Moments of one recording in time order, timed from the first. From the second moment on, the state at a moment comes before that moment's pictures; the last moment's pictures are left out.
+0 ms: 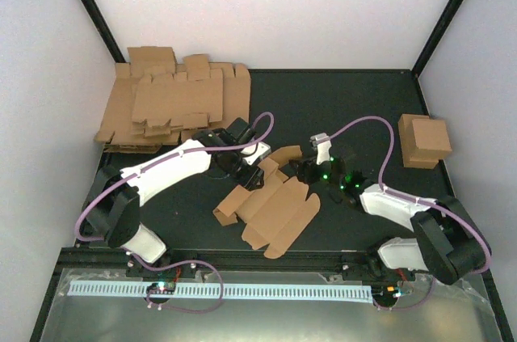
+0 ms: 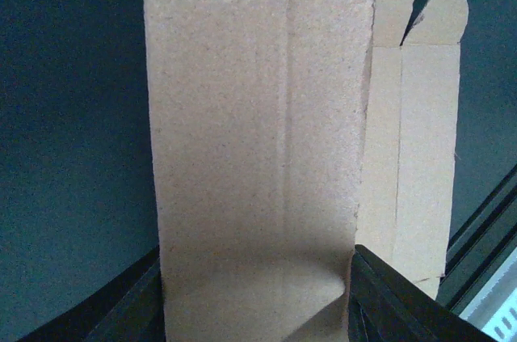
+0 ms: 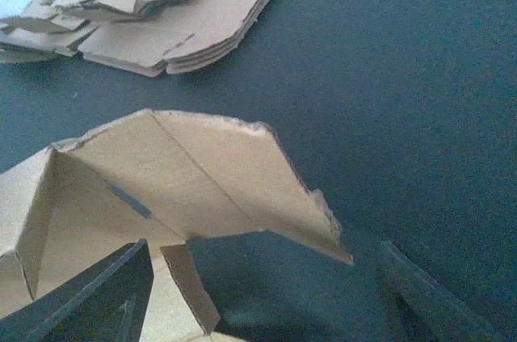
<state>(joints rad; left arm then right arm) -0.72 1.54 1.13 -0.81 0.29 -0.12 0.52 1.29 0.44 0.32 -0.22 0.30</state>
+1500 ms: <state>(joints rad) -0.72 1.57 1.21 -0.87 0.32 -0.05 0.39 1.40 0.40 0.63 -0.57 0.26</state>
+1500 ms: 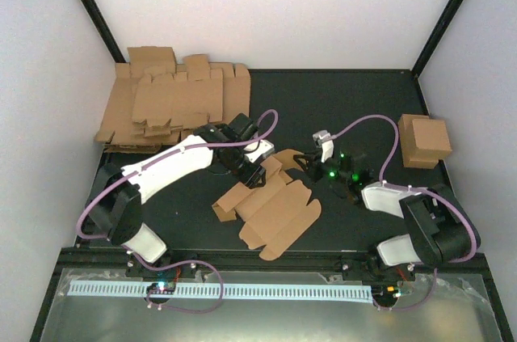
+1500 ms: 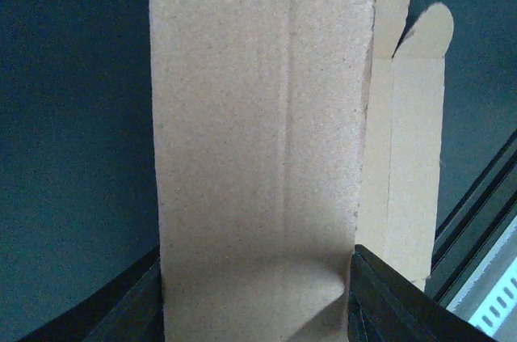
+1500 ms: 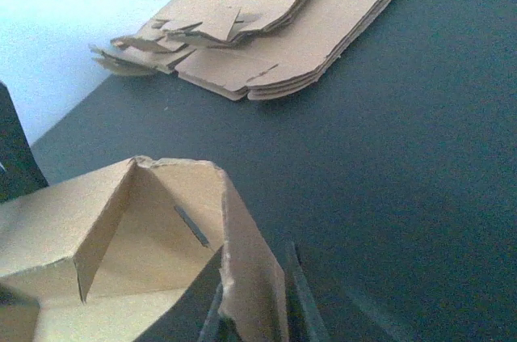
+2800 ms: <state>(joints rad) -0.72 1.55 1.12 -0.77 0.26 -0.06 0.65 1.26 0.37 0.38 -0.27 0.37</state>
